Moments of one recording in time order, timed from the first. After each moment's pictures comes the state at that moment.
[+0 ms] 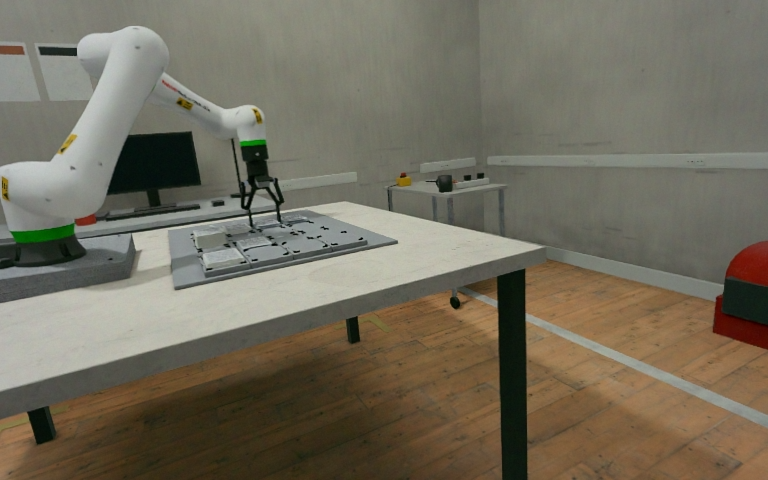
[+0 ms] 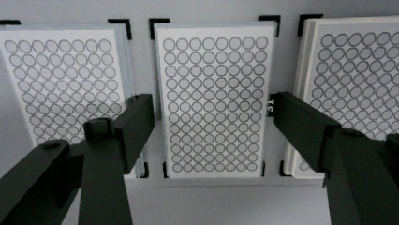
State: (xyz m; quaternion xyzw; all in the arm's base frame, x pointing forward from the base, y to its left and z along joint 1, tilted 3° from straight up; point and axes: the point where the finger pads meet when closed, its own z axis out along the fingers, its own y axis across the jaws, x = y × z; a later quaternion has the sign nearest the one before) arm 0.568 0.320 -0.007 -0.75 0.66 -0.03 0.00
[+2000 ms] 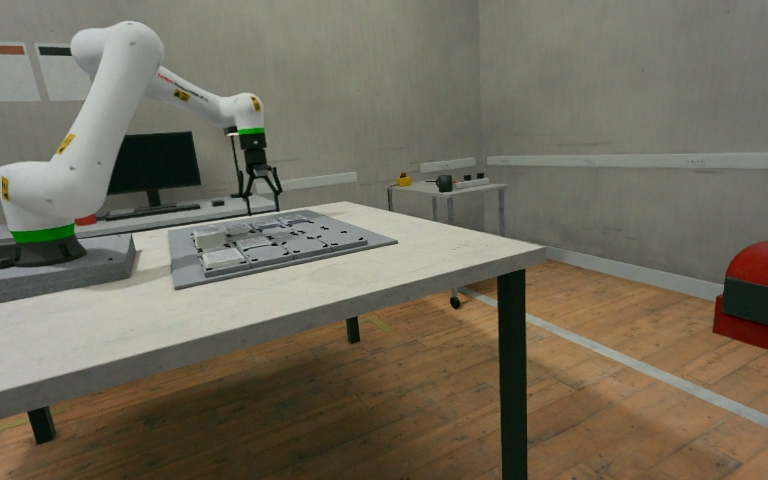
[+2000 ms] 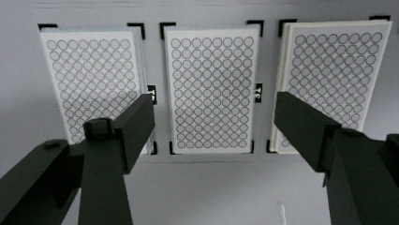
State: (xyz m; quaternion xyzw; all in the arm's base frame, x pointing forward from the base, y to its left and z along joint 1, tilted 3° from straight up) arm 0.566 0.321 0.034 -0.75 0.66 -0.03 0.00
